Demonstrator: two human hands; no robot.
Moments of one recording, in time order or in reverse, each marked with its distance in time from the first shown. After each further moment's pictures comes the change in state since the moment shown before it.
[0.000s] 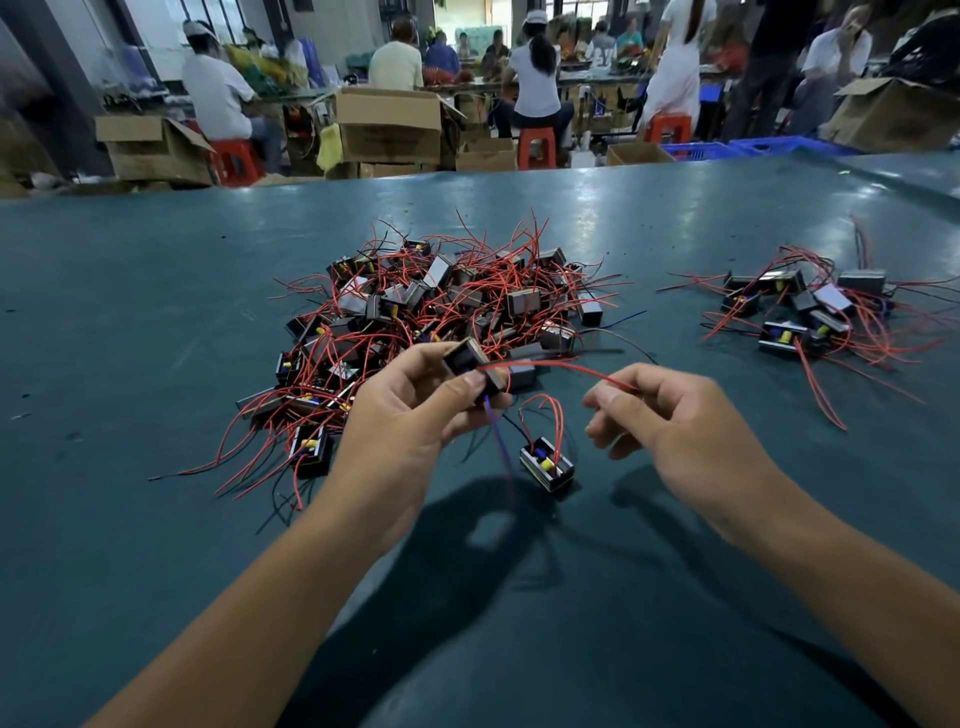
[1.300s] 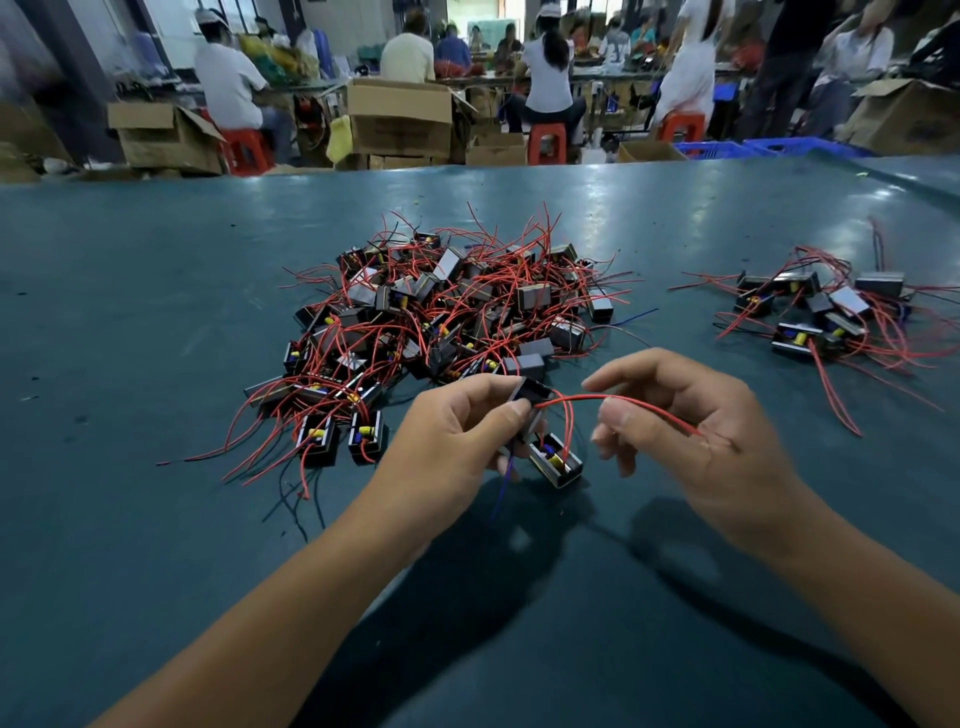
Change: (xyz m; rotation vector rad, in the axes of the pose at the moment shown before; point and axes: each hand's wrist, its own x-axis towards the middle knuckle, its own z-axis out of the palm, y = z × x) left_hand -0.008 -0.012 0.002 0.443 -0.161 -0.047; right_hand -0.009 -0.009 0.000 0.192 -0.158 -0.276
